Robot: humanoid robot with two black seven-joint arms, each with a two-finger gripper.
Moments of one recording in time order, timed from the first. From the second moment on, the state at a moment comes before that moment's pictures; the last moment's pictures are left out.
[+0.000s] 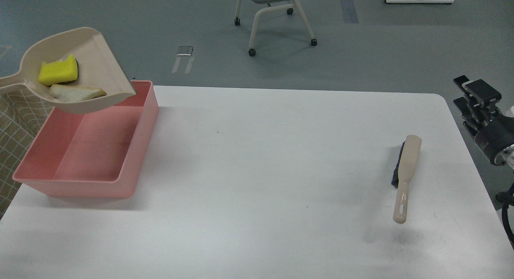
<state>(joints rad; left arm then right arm) 0.27 0.87 -1.66 -1.22 0.61 -0.34 -0.36 0.12 -0.33 1.68 1.45 -1.44 0.33 -0.07</state>
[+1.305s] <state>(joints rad) 0.26 1.30 -1.57 -1.23 1.07 -0.39 -0.35 0.11 -0.28 1.68 1.45 -1.43 0.32 -0.06</state>
